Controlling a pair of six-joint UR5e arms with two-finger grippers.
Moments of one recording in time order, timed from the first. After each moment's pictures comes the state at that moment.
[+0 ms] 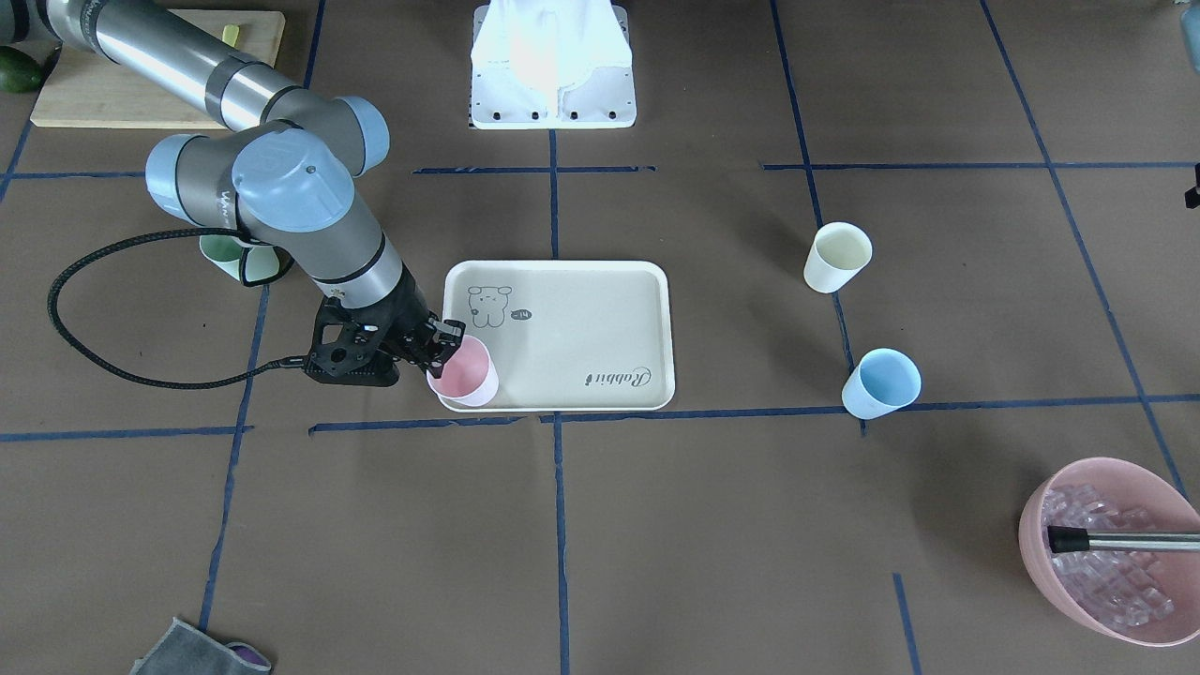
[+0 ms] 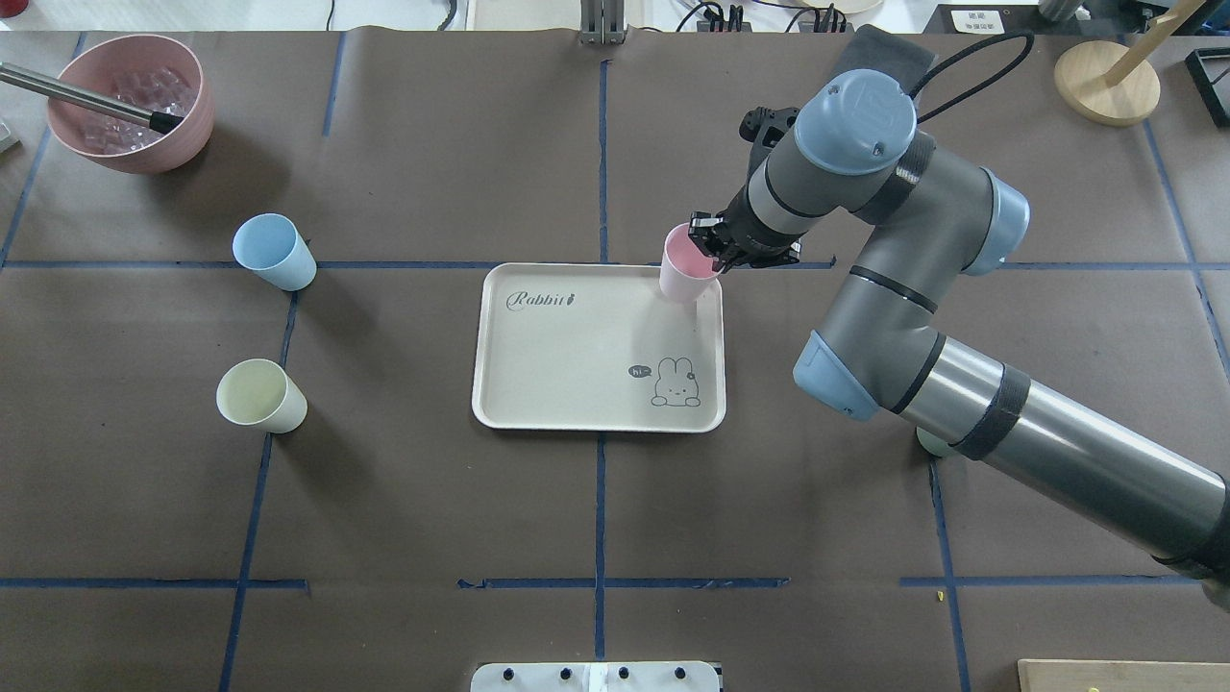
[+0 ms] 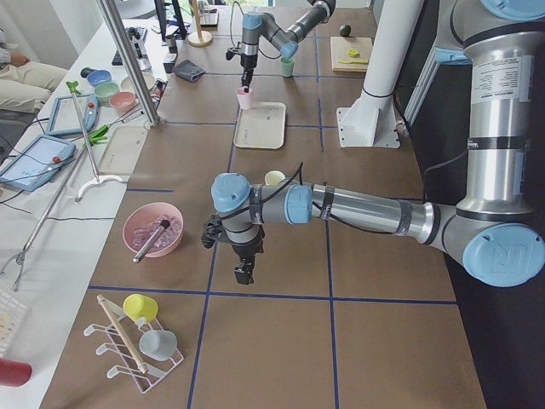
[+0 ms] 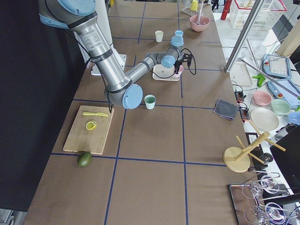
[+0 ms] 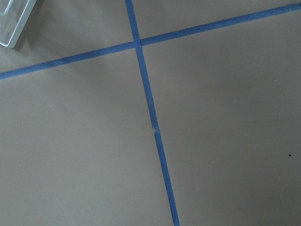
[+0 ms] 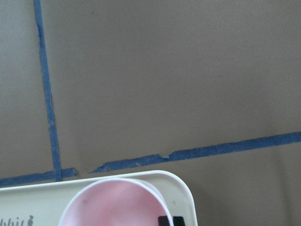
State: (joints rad) left arm -1.47 -1.51 -1.79 -1.38 -2.29 0.16; right arm 0.72 -0.94 1.51 -1.26 2.00 1.31
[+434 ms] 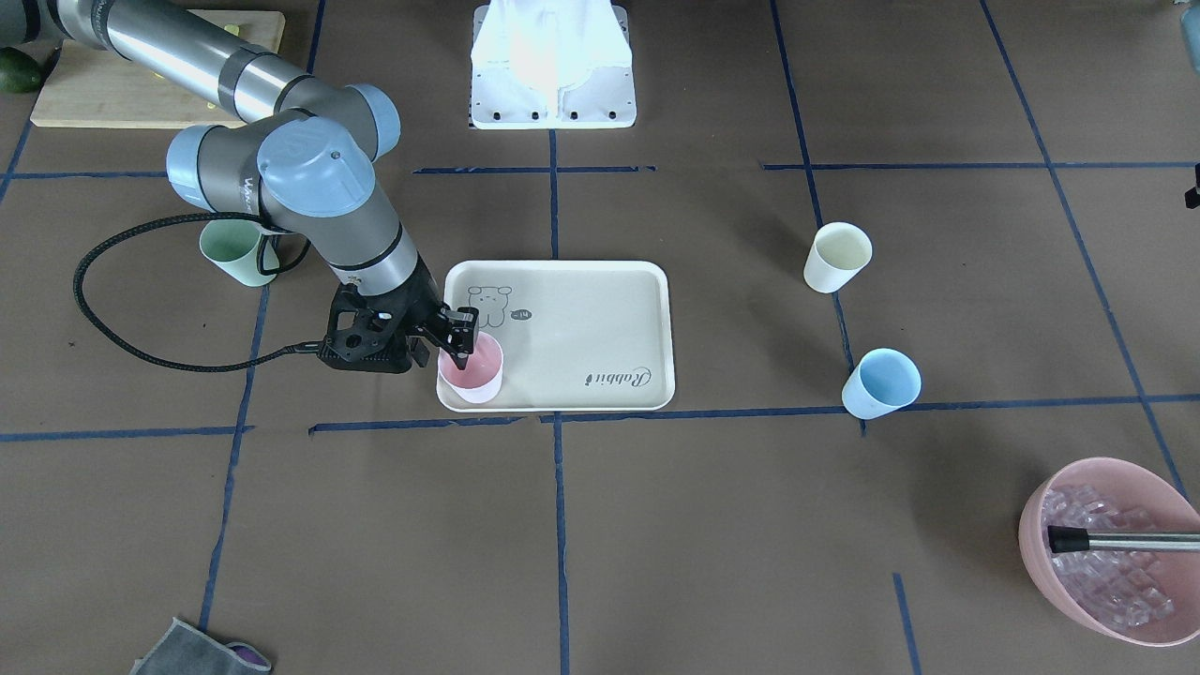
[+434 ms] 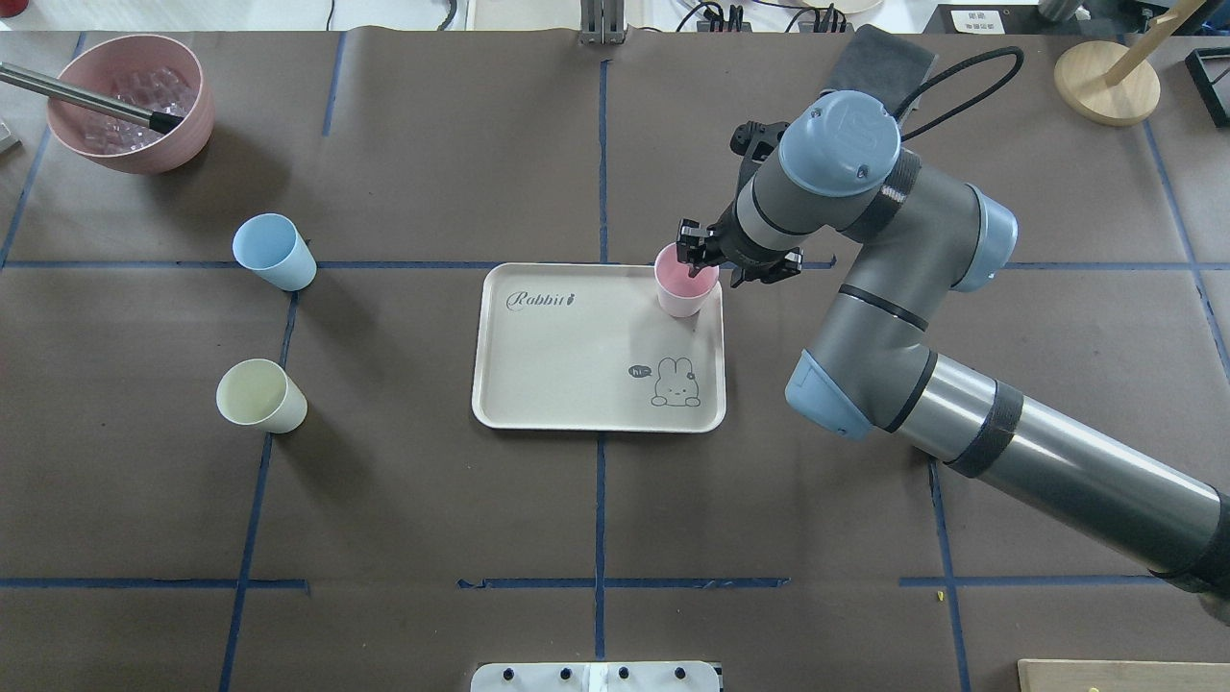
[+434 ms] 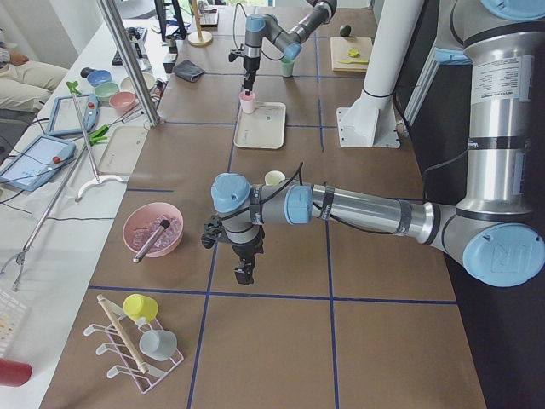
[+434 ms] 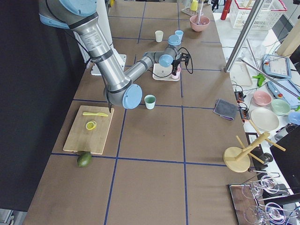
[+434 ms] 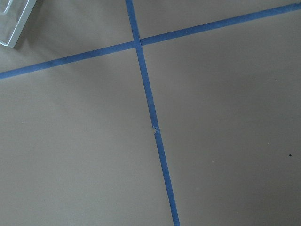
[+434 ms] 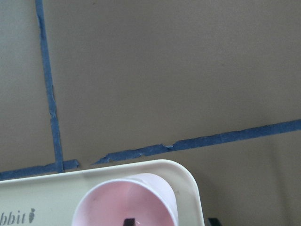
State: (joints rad) left arm -1.47 -1.51 -1.79 -1.38 -2.29 0.16; right arm 0.70 -0.94 1.53 -1.28 1.97 1.32
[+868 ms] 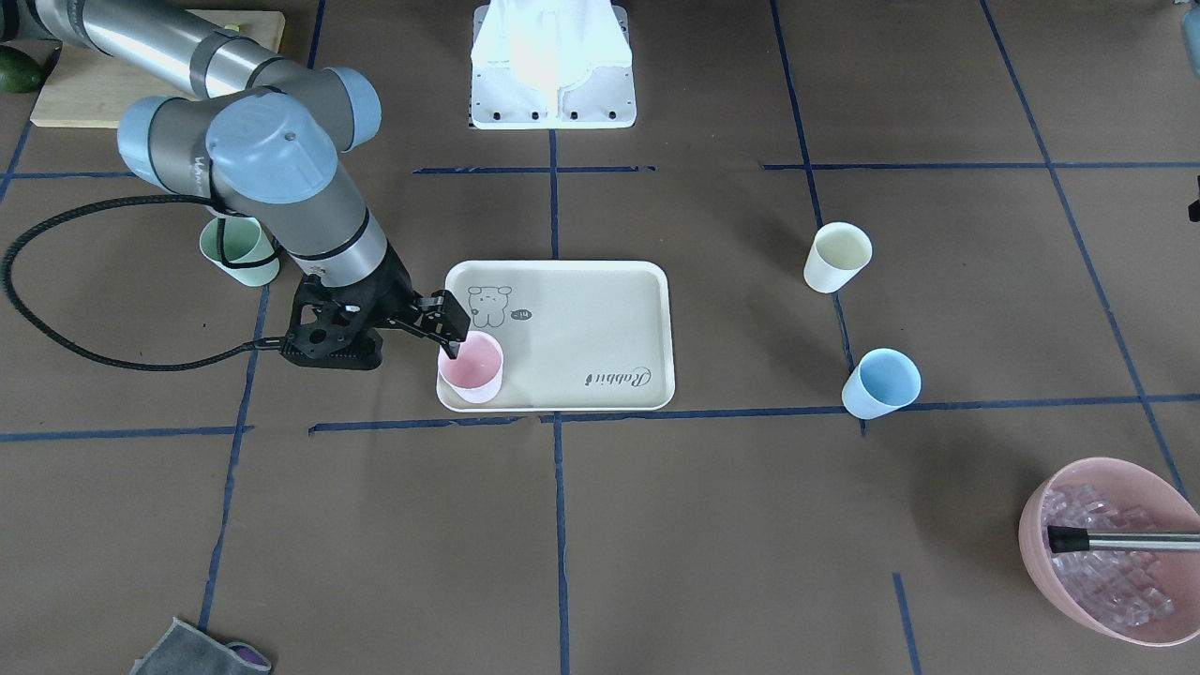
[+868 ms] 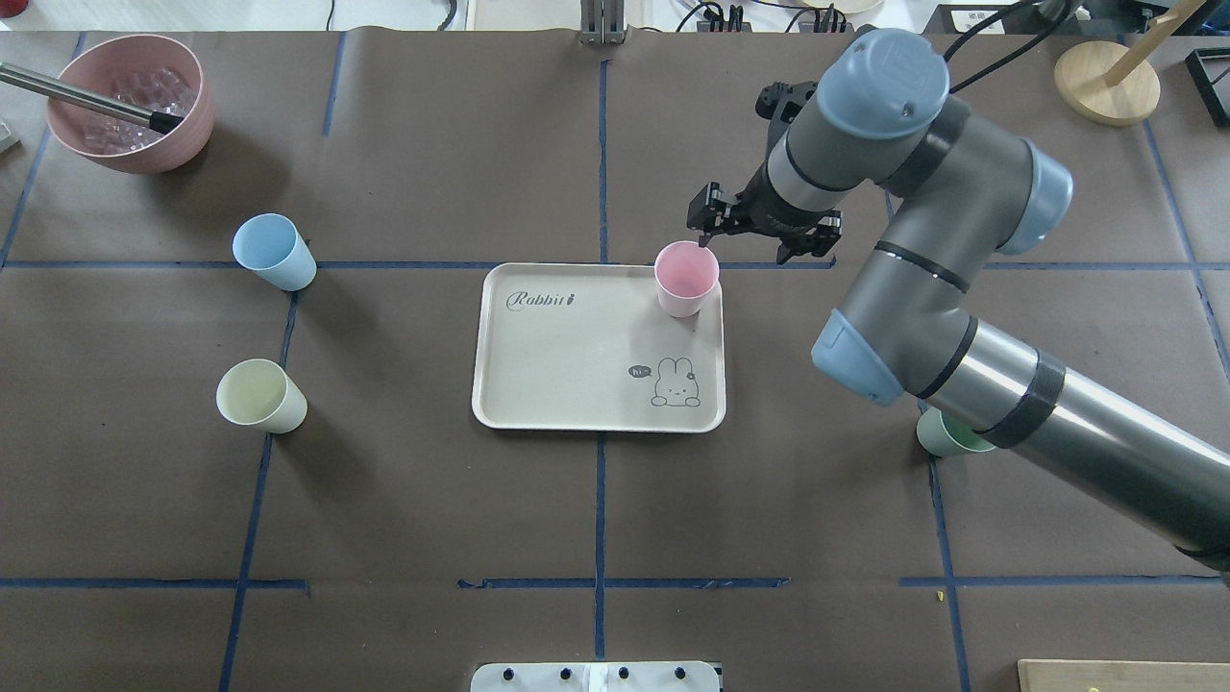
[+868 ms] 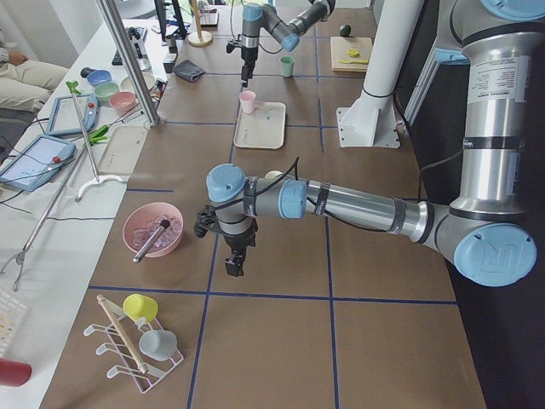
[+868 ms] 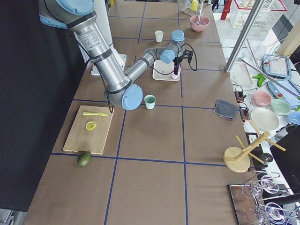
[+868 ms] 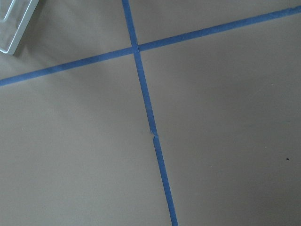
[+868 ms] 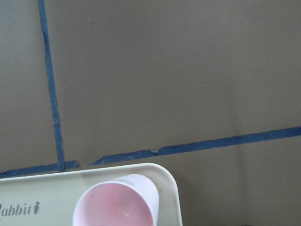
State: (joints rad) left arm -1.46 -1.55 -1.79 -1.46 -2.28 0.16; right arm 0.79 -0.96 1.61 -1.40 2.08 1.20
